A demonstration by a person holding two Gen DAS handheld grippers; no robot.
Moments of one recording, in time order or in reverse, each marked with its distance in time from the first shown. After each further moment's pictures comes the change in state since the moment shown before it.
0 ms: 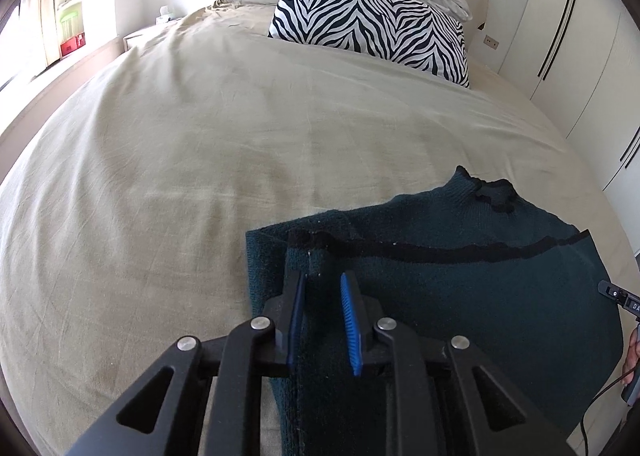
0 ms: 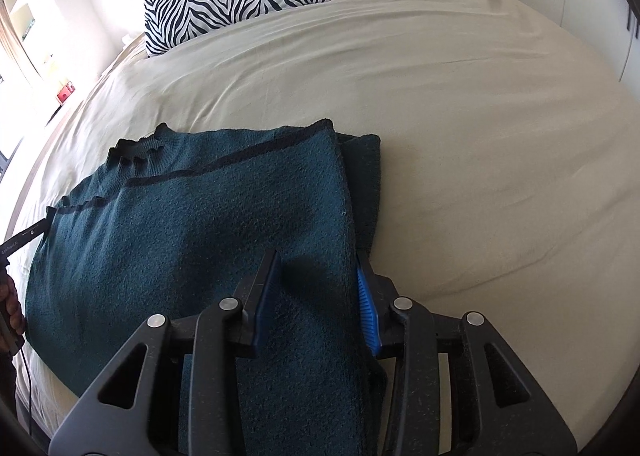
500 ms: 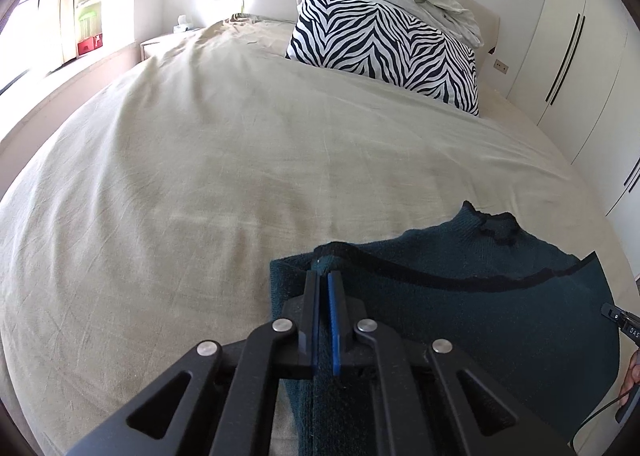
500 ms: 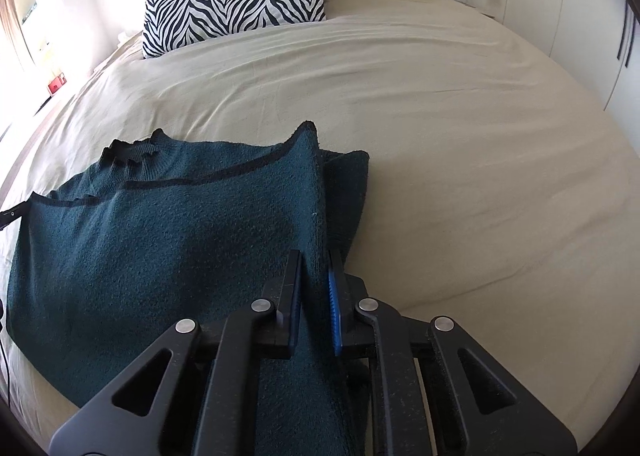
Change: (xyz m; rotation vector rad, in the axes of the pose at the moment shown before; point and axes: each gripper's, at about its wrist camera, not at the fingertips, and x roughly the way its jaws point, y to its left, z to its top) left arm -0.021 0.013 0.012 -0.063 -0.092 0.011; right arm -0.019 0.010 0.002 -0.050 -0.066 -0.086
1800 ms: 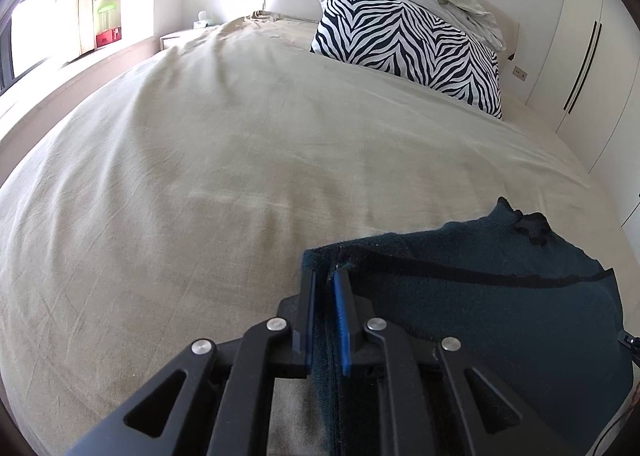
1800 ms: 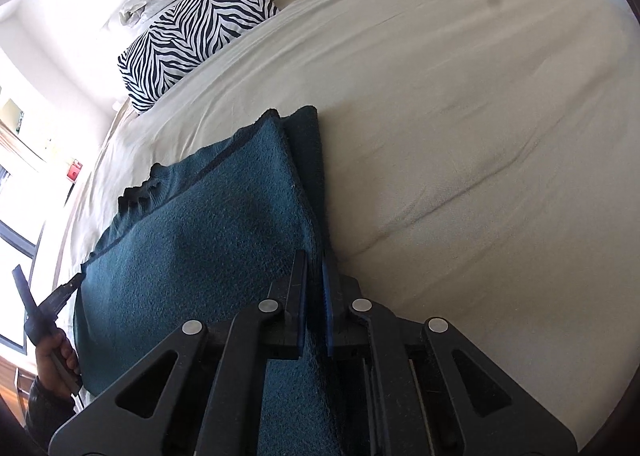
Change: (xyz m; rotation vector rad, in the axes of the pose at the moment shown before) left arm 0.018 0.017 -0.018 -0.041 -0.008 0.064; right arm 0.015 -0.058 -0.042 0.343 0.031 0.192
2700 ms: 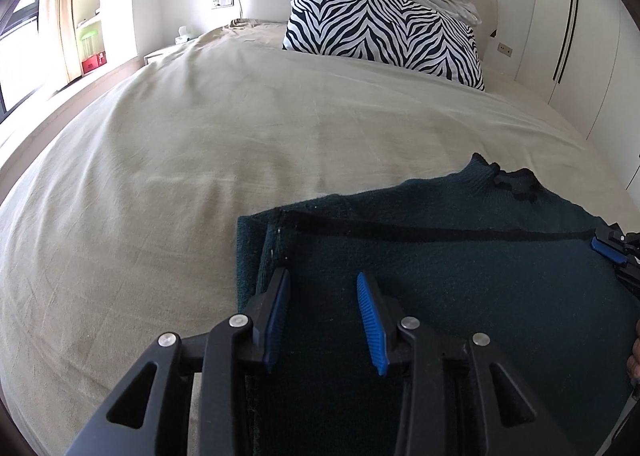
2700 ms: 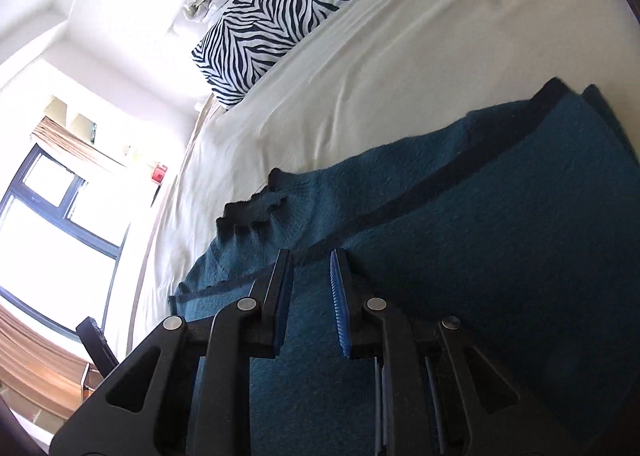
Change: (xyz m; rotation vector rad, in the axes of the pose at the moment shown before) left arm 0.009 -0.044 -0.027 0.112 -0.009 0.020; right arm 0.094 0.106 0.037 0.040 0.023 0.342
